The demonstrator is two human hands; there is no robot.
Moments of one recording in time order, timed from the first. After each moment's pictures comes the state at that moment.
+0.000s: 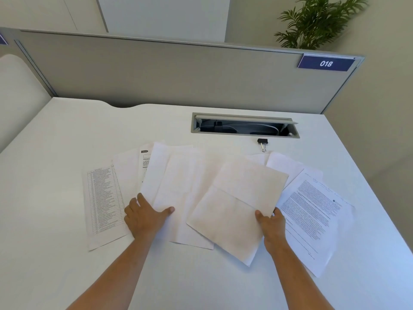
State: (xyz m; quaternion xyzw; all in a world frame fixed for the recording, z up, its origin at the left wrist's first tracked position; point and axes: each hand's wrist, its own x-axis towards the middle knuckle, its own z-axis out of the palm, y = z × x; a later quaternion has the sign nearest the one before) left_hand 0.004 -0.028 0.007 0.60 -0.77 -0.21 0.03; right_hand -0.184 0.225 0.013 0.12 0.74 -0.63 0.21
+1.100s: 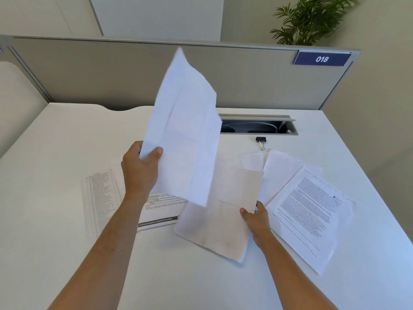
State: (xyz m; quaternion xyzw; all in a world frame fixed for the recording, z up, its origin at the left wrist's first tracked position) left_hand -0.042 -0.052 0.152 0.41 -0.69 -0.46 0.38; right_hand -0.181 0.197 -0.005 0.05 0.77 -0.58 0.27
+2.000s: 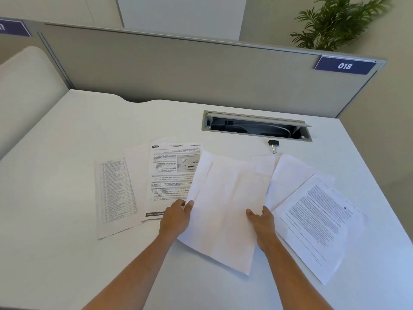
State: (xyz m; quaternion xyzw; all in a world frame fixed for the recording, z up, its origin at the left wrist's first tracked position) left_hand -0.014 0.013 0.013 0.50 -0.76 -0.42 0.02; right_hand -0.174 0.195 0.001 0.08 0.76 -0.58 0.29
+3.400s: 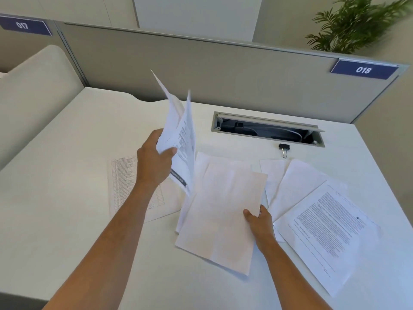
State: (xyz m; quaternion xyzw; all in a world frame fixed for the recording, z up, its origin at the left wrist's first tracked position) left_hand -0.020 -0.065 0.156 0.41 -0.73 -0.42 0.36; right_hand -0.171 0.175 -0.008 0.00 0.77 -0.56 0.31
